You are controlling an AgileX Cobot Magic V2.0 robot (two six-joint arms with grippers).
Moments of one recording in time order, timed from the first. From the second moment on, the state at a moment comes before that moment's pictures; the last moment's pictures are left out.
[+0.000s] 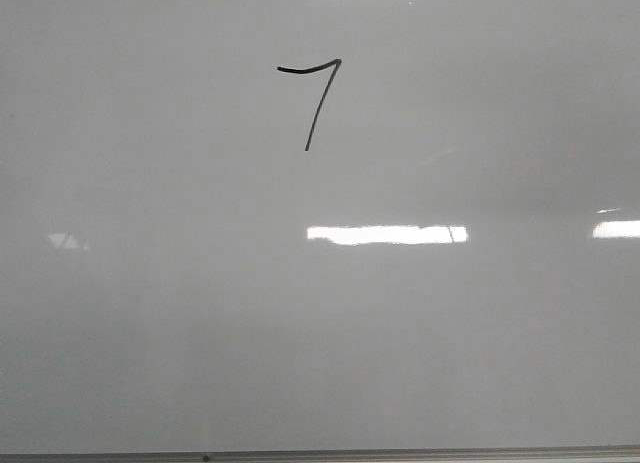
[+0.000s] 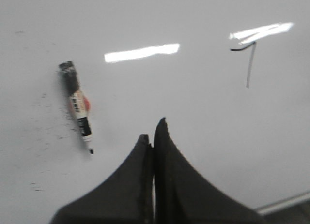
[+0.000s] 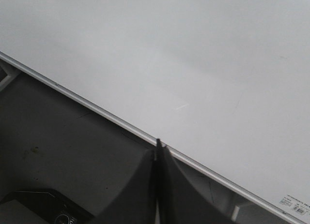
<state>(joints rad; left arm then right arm) -0.27 0.29 -0.59 0.02 0.65 -0.03 0.41 0.50 -0.87 0.03 1.10 -0.09</state>
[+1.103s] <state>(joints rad) 0.01 -0.01 0.01 0.01 -0.01 -0.03 0.41 0.50 -0.87 0.03 1.10 -0.09</state>
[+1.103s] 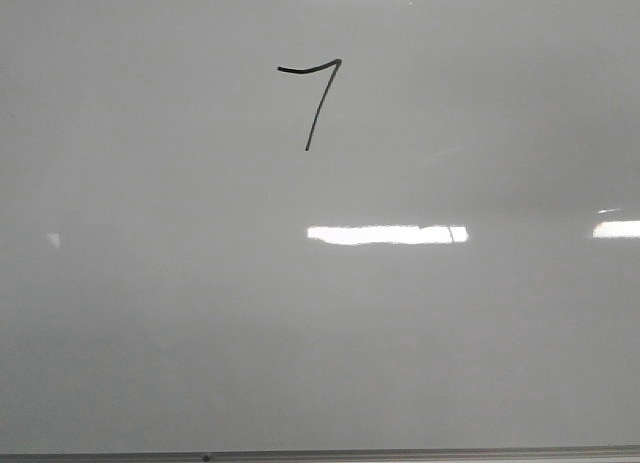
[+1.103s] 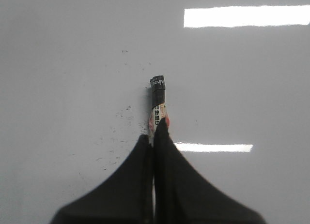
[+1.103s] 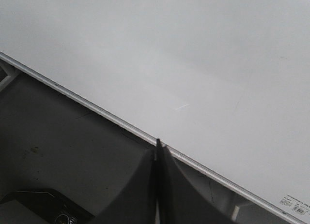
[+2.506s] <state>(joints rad) 0.01 -0.01 0.01 0.01 -0.02 -0.03 0.00 -0.01 -0.10 0.02 0.32 -0.09</state>
